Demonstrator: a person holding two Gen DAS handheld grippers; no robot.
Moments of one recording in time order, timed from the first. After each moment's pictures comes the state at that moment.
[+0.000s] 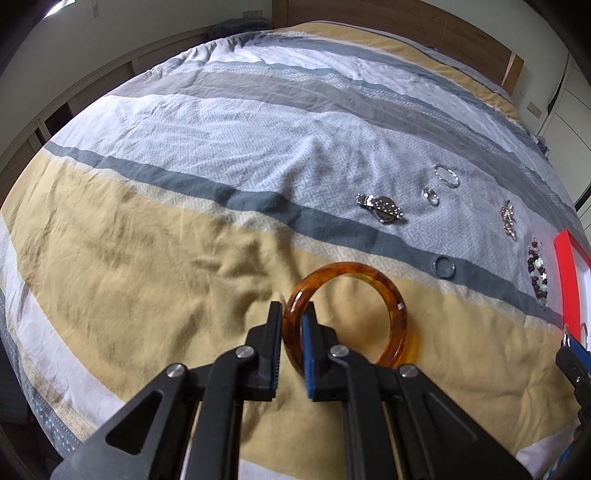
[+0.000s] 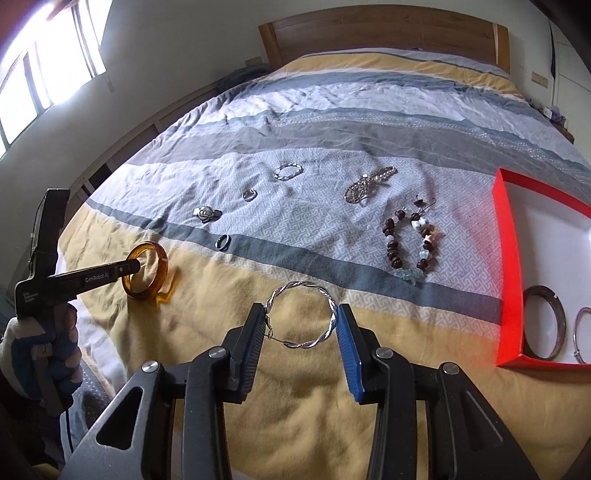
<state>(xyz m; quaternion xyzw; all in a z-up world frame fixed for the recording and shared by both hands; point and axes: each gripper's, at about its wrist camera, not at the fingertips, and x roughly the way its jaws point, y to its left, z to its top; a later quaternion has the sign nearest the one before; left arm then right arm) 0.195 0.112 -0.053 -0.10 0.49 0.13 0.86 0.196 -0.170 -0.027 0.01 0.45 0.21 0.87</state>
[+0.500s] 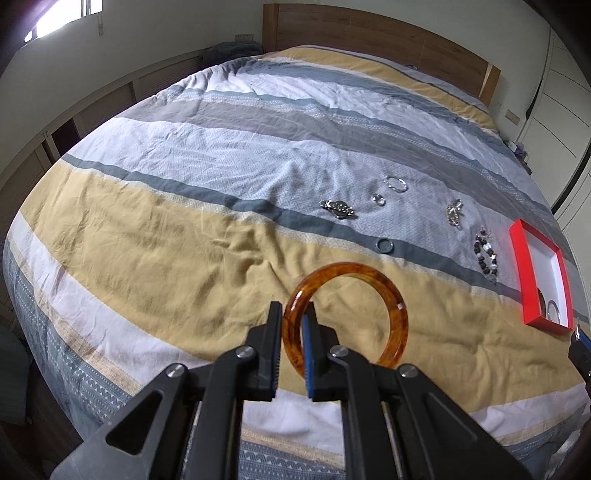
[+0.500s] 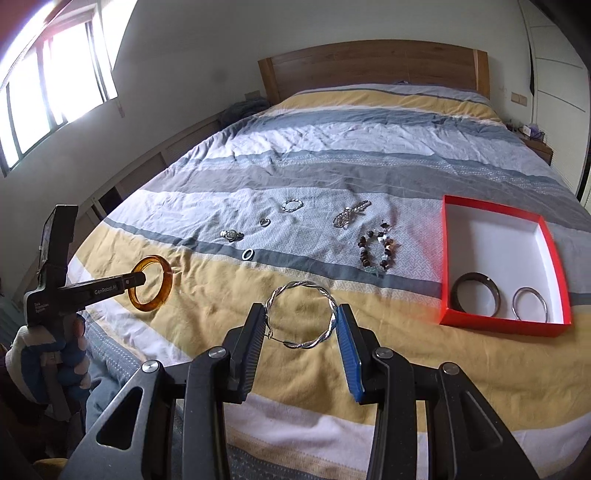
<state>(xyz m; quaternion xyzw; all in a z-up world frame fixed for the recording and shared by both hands) 0.122 0.079 0.008 -0.09 0.45 0.11 0.88 0.109 -0.214 0.043 0.03 0.39 0.20 0.90</state>
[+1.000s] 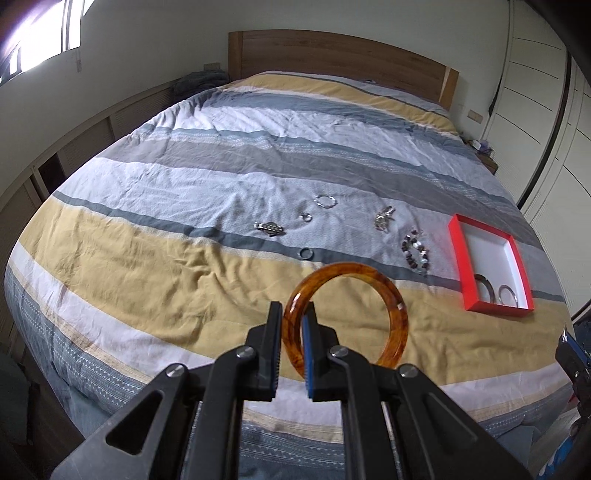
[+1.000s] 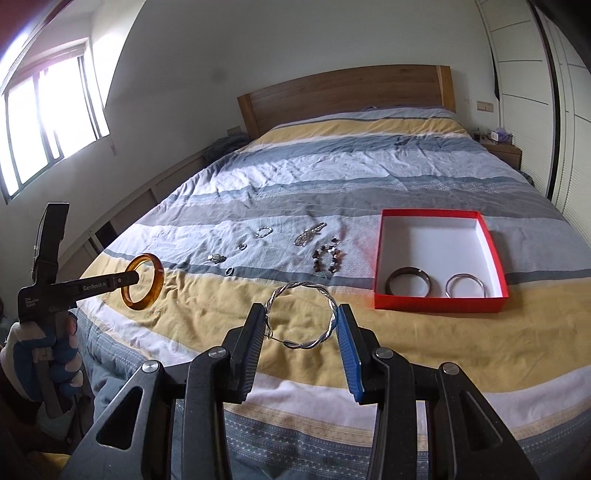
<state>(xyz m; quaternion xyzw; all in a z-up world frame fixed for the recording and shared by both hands) 0.088 -0.004 0.067 -0.06 0.42 0.06 0.90 0.046 -0.297 0.075 0.06 0.34 0.16 0.92</state>
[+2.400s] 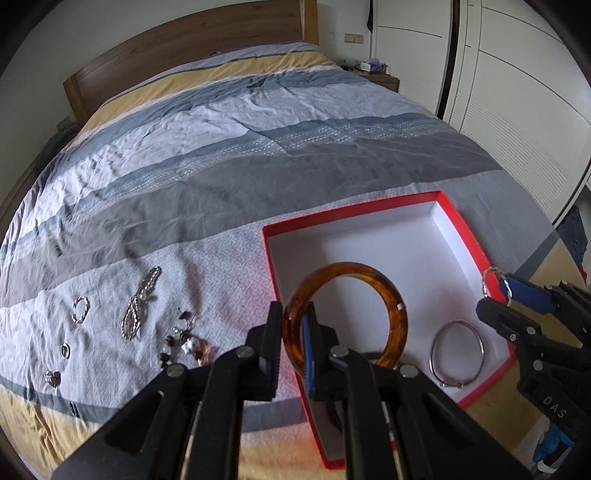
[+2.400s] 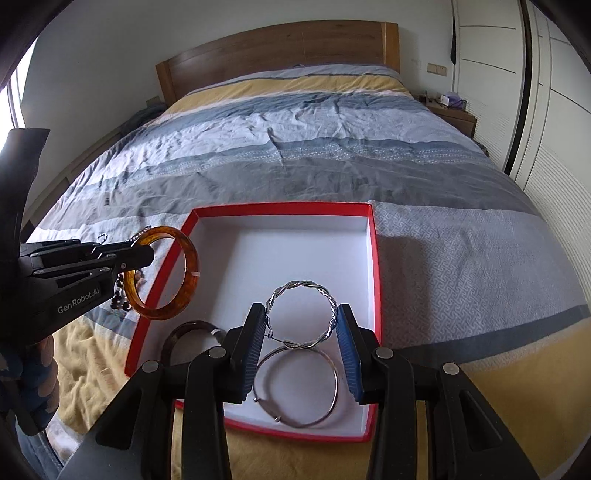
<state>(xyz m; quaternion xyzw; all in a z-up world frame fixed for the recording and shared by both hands) 0.323 -0.297 -0.011 0.10 0.45 -0.12 0.88 0.257 -0.453 -0.016 0.03 0.43 0.05 0.90</state>
